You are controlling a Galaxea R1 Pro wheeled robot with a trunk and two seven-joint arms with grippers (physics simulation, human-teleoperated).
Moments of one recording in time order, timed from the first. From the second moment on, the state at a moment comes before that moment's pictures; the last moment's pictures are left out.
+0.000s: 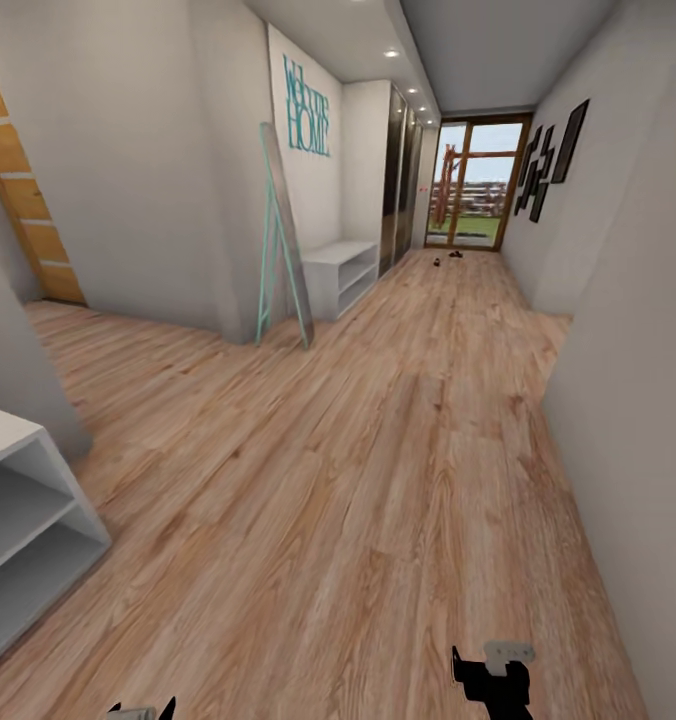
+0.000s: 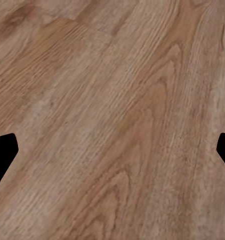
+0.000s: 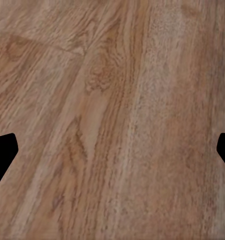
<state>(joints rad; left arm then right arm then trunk) -0.19 0.13 0.42 -0.33 -0.04 -0.56 -0.41 -0.49 -0.02 -0.21 -0.04 0.23 -0.48 -0.12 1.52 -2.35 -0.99</state>
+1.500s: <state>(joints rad) -0.19 0.14 0.42 -0.33 -0.04 -0.56 -0.41 -0.49 -0.03 -0.21 -0.04 0.23 -0.48 -0.11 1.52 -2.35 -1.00</state>
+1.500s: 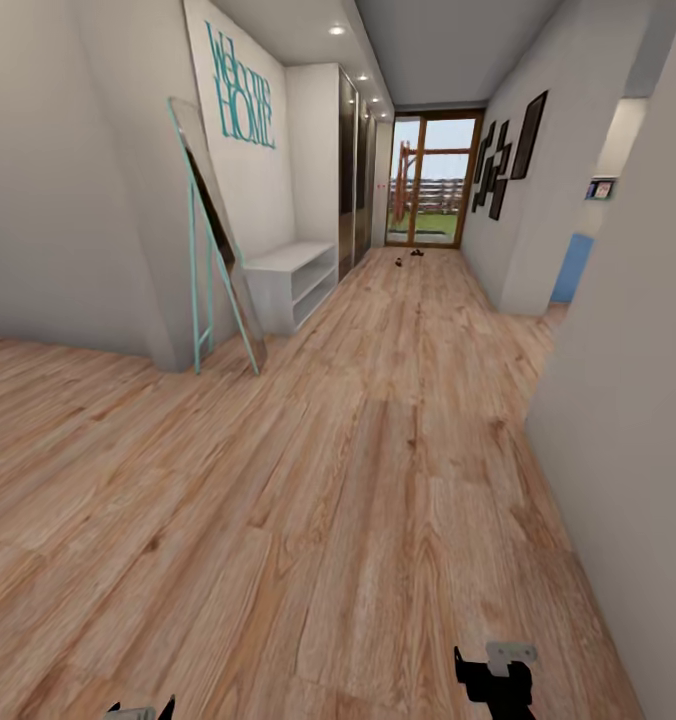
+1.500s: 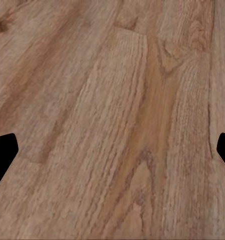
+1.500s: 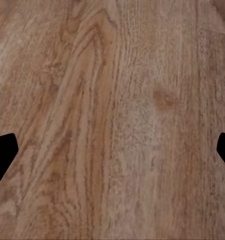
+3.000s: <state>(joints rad) -0.19 0.14 0.42 -0.33 -0.04 -0.56 -0.41 -0.49 -0.02 -0.21 -0.04 0.22 -0.48 -0.12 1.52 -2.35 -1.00</state>
